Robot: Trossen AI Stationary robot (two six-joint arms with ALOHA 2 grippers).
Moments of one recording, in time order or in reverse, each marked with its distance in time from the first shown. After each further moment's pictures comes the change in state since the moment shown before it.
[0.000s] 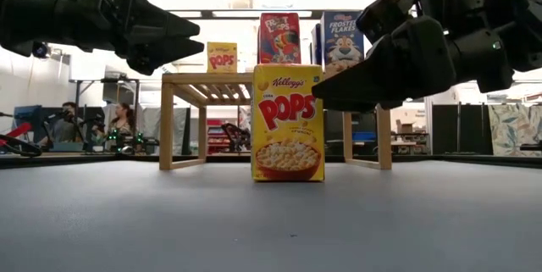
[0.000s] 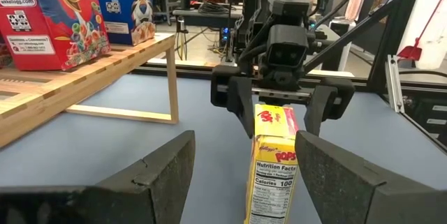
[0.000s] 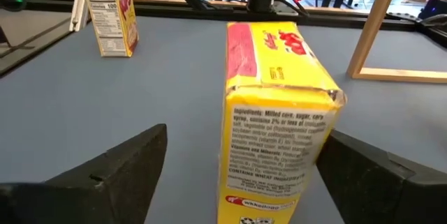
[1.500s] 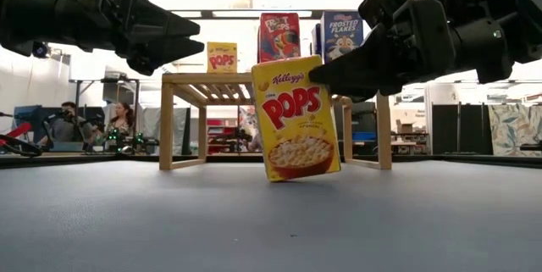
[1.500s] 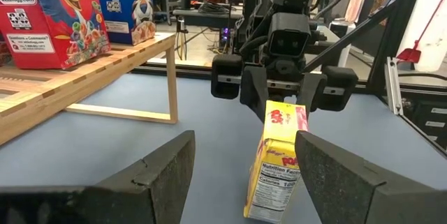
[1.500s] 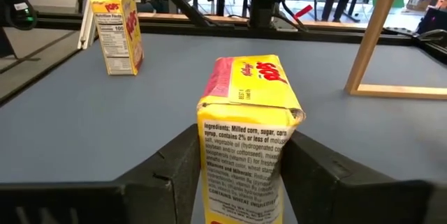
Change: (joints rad) left arm 0.000 0.000 0.002 -0.001 0.000 -0.011; right arm 0.000 -0.058 -0.001 -0.017 -0.004 0.000
